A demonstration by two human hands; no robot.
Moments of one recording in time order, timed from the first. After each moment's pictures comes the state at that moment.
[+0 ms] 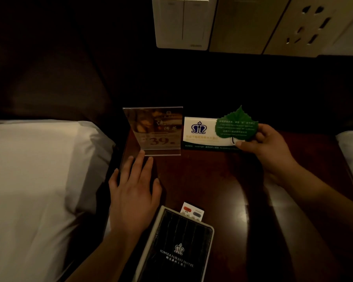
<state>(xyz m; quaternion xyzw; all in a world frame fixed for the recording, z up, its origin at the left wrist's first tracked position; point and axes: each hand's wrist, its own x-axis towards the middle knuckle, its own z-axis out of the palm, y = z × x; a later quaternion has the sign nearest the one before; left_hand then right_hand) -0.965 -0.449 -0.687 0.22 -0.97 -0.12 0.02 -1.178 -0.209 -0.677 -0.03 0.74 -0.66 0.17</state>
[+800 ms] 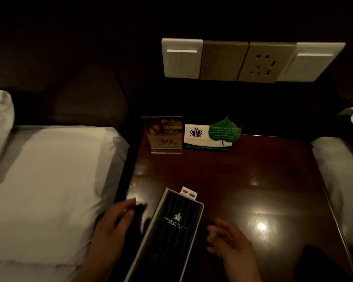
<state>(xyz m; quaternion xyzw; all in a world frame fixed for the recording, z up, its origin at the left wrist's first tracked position) -0.839 -0.440 -0.645 0.34 -0.78 -0.52 0.09 -0.923 -0.186 -0.659 0.17 0.67 -0.67 0.27</state>
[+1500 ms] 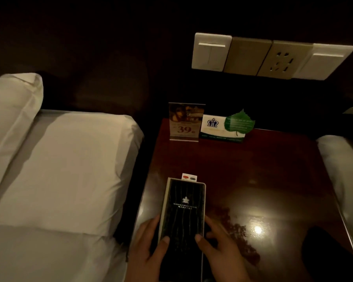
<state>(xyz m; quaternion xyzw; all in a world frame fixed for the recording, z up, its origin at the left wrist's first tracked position) -0.762 -0.363 -0.634 0.34 -0.77 -0.54 0.09 -0.858 -0.205 -0.649 -0.03 0.79 -0.53 0.31</state>
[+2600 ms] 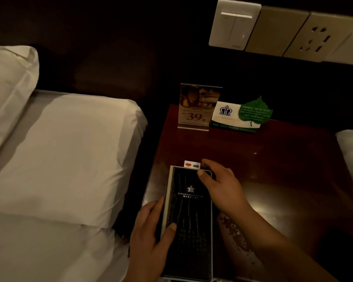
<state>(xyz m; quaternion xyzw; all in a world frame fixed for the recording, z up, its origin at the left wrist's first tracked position) -0.764 -0.387 -0.665 0.29 -0.82 -0.49 0.11 -0.955 -0.277 -0.640 -0.17 0.89 -0.37 0.22</state>
